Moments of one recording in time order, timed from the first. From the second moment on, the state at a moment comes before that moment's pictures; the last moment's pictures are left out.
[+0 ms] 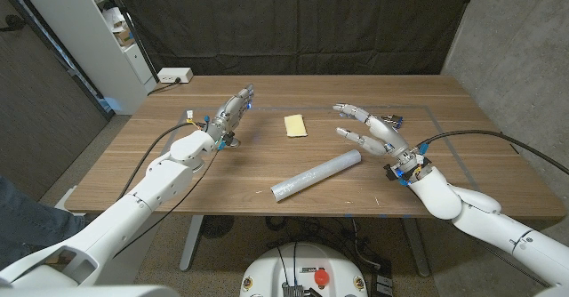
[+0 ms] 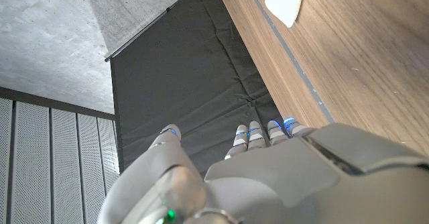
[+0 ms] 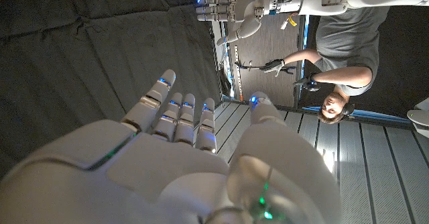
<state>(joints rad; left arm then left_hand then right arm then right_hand) 0.89 0.64 0.39 -1.57 -0.56 -0.06 -0.01 0.28 0.00 0.29 0.04 0.21 -0.06 0.09 0.19 0.17 -0.09 0.06 0.20 0.19 -0.15 0.08 0.19 0.18 -0.17 0.04 0.20 0.18 -1.11 -0.88 -0.44 -1.66 -0.37 0.72 -0.52 0.50 0.05 0.34 -0.11 0.25 0.30 -0.04 0.20 0.20 0.25 0.03 0.20 0.20 0.19 -0.03 0.21 0.21 0.42 -0.02 0.19 0.17</state>
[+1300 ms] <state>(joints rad) 0.90 0.64 0.39 -1.56 -0.56 -0.08 -0.01 0.29 0.01 0.29 0.04 0.21 -0.06 0.09 0.19 0.17 -0.10 0.06 0.20 0.19 -0.15 0.08 0.19 0.18 -0.17 0.05 0.20 0.18 -1.10 -0.94 -0.49 -1.71 -0.57 0.59 -0.60 0.50 0.05 0.35 -0.12 0.25 0.30 -0.06 0.20 0.20 0.26 0.01 0.20 0.20 0.20 -0.04 0.21 0.21 0.42 -0.03 0.19 0.17</state>
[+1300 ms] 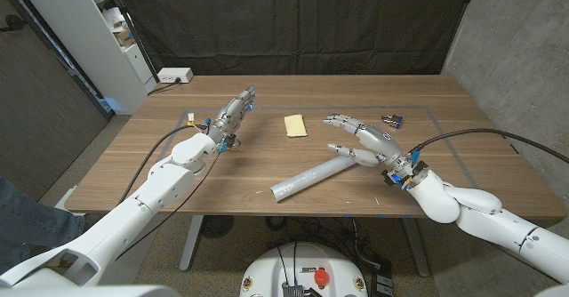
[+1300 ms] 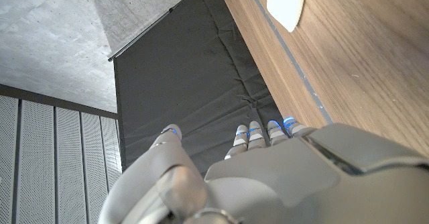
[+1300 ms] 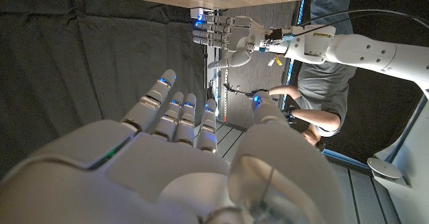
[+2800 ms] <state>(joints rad) 0.90 0.63 0.38 -1.52 -0.58 -0.12 -0.04 0.29 0.01 0.29 0.04 0.21 -0.06 0.09 0.19 0.17 -0.10 0.06 0.20 0.19 -0.15 0.08 0.19 0.18 -0.17 0.05 0.20 0.18 -1.07 -1.02 -0.54 -1.82 -0.78 0.40 -0.58 0.51 0.05 0.37 -0.14 0.27 0.29 -0.08 0.20 0.20 0.26 0.01 0.20 0.20 0.20 -0.04 0.21 0.20 0.42 -0.03 0.19 0.17</state>
